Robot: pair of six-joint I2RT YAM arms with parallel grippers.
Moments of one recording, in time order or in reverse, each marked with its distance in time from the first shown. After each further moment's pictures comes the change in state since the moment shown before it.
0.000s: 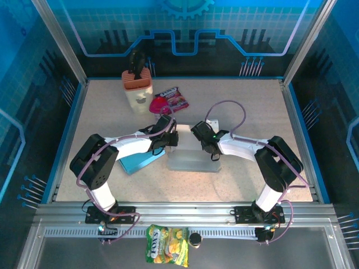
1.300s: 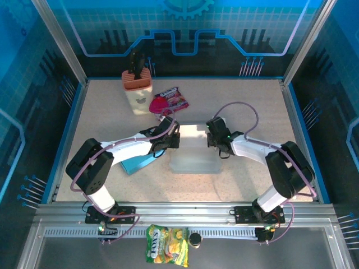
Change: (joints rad) left arm -0.066 -0.061 0.010 -0.096 -0.074 -0.063; right arm -0.129 -0.084 -0.092 0.160 -0.203 -0.121
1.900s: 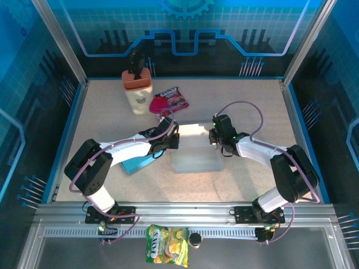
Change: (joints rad) left arm 0.005 -0.013 -0.021 0.013 0.007 0.000; right arm -0.074 -0.074 -0.093 0.183 -0.167 -0.111
